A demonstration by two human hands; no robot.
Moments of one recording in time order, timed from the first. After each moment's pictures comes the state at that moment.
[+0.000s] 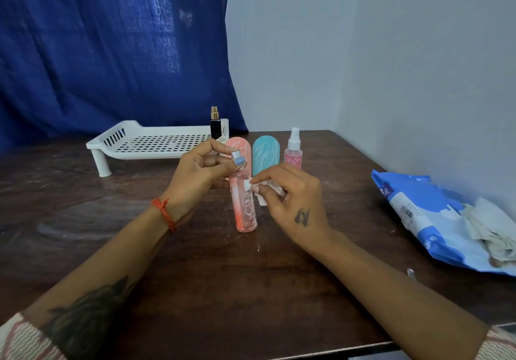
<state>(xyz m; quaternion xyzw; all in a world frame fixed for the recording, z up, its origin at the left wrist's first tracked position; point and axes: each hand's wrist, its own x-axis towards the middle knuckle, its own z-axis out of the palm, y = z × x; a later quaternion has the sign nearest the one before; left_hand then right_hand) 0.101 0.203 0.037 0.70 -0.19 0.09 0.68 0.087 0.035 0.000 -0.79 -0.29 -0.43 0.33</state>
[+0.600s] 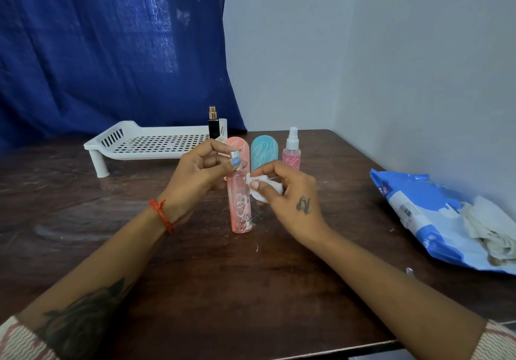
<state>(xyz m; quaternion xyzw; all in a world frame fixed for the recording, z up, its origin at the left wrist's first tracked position) 0.102 0.203 0.035 0.70 -0.19 0.08 0.68 0.086 0.041 0.003 -0.79 -0.21 -0.30 0.49</state>
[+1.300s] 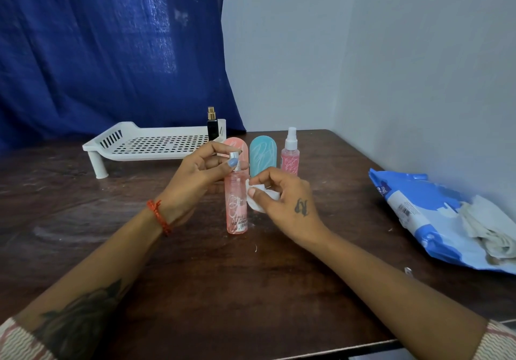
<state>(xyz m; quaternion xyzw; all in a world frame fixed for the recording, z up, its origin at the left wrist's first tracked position) 0.104 0.204 0.034 0.69 -0.21 0.04 0.69 0.085 0.040 -0.001 -0.82 -0.20 -0.24 0.49</state>
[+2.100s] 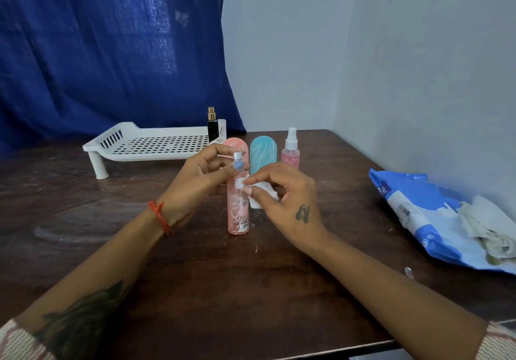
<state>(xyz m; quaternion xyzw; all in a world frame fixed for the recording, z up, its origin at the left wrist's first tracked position) 0.103 0.203 0.033 0.70 -0.24 0.03 0.67 0.084 0.042 0.002 -0.76 -0.27 -0.38 0.45</state>
